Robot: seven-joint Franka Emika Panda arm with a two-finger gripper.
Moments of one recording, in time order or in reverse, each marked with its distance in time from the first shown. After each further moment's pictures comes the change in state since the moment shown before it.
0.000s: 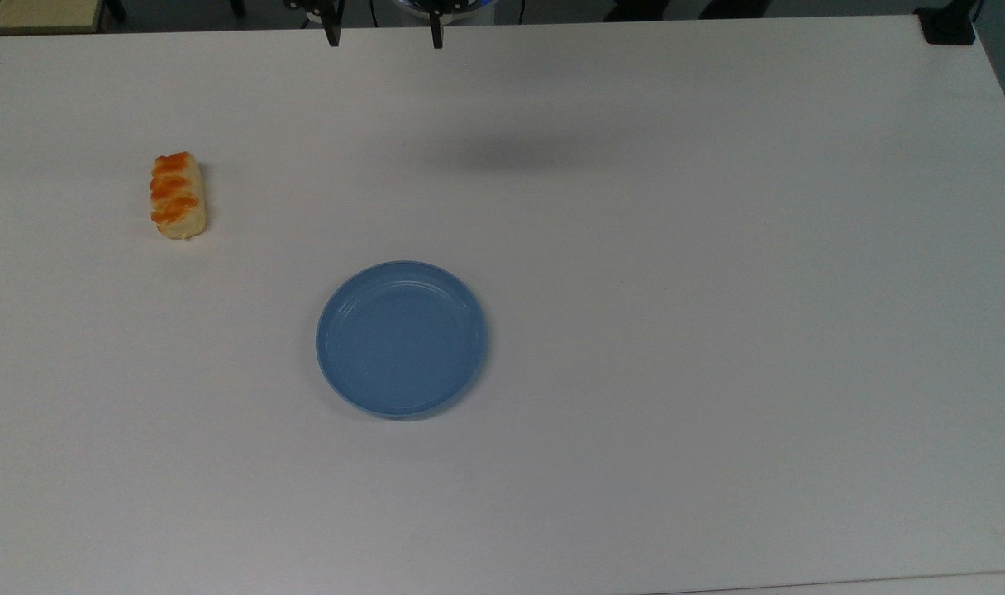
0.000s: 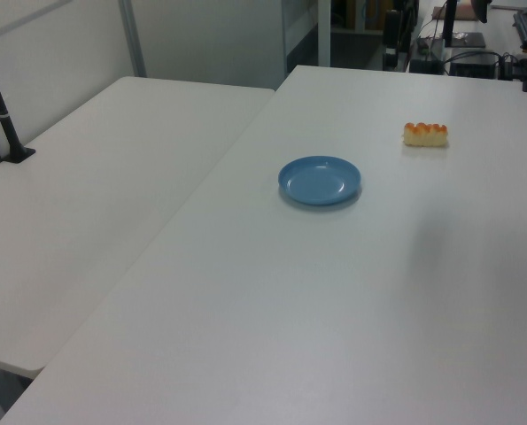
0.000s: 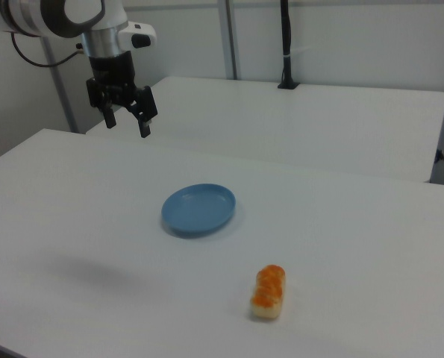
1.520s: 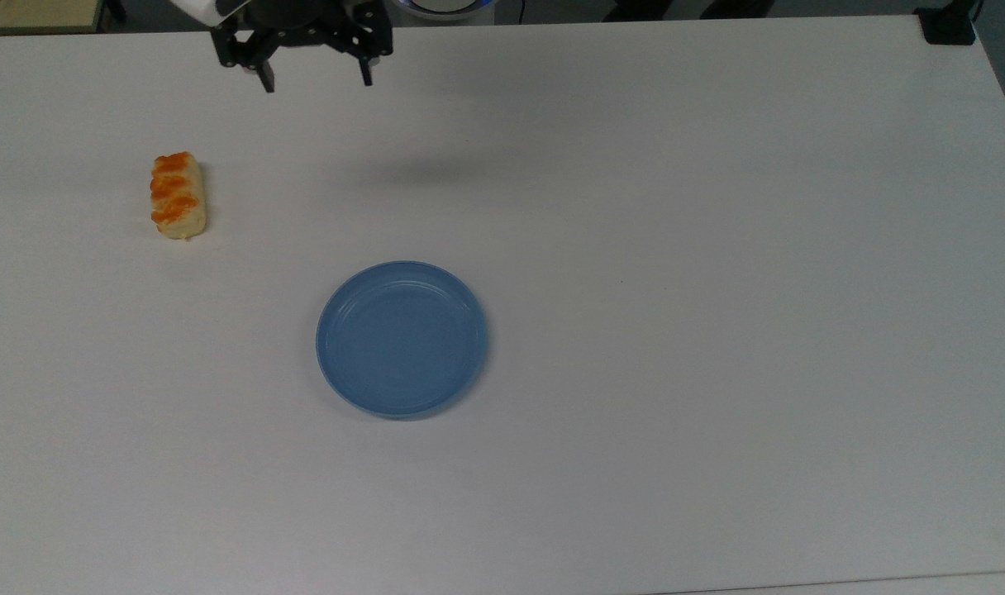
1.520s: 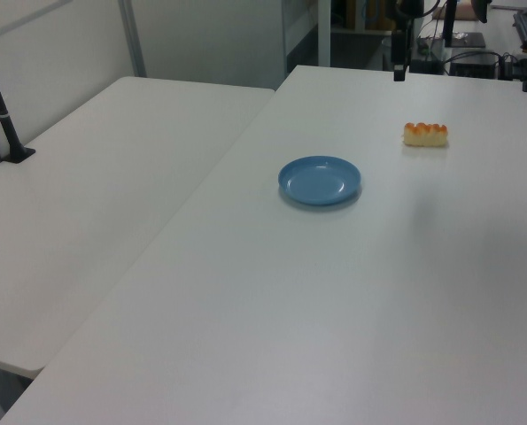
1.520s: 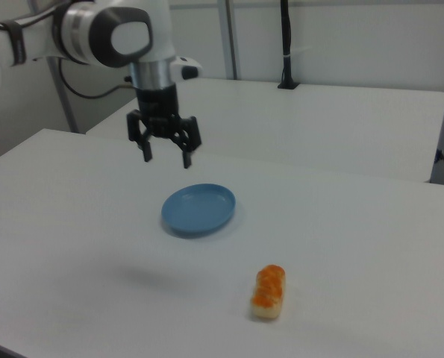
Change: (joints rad) arm -0.009 0.090 -0.132 -0.026 -0.009 0.020 -0.281
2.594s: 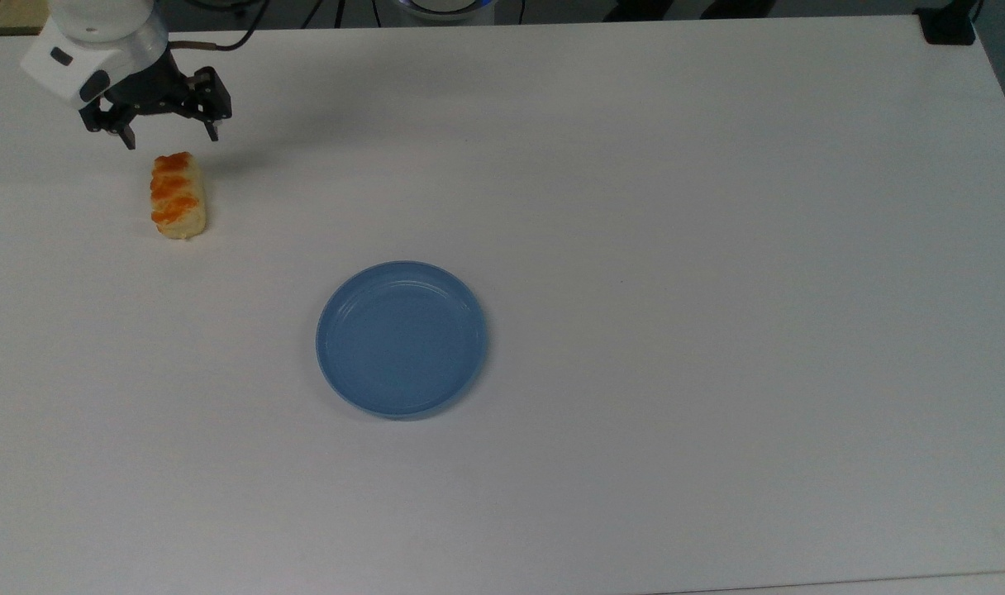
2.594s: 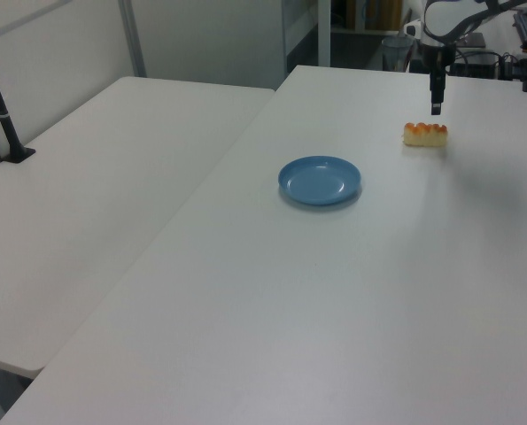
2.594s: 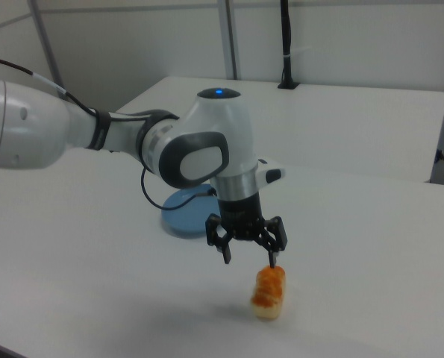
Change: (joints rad) arm 0.035 0.093 -0.360 -0.357 0.000 0.483 -0.429
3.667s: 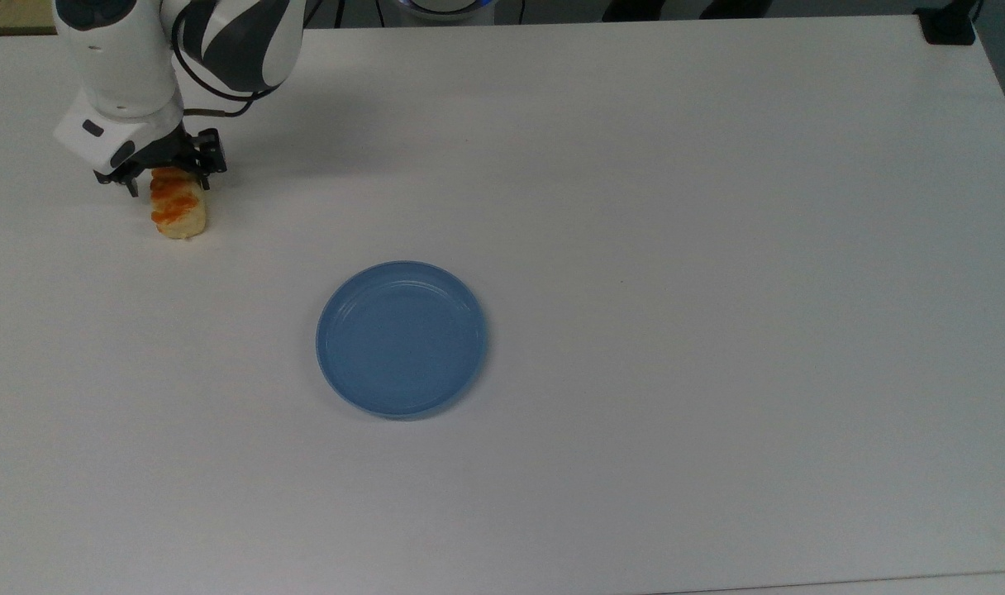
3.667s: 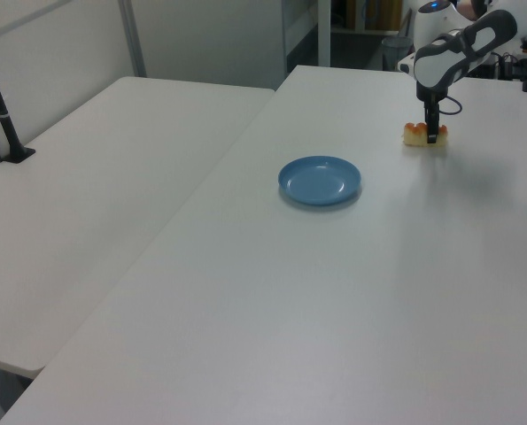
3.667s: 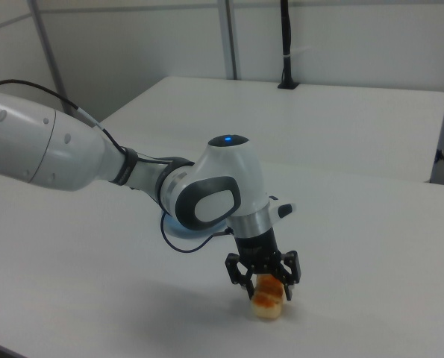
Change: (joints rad) arm -0.007 0.188 -0.017 -0.047 0.041 0.232 -0.078
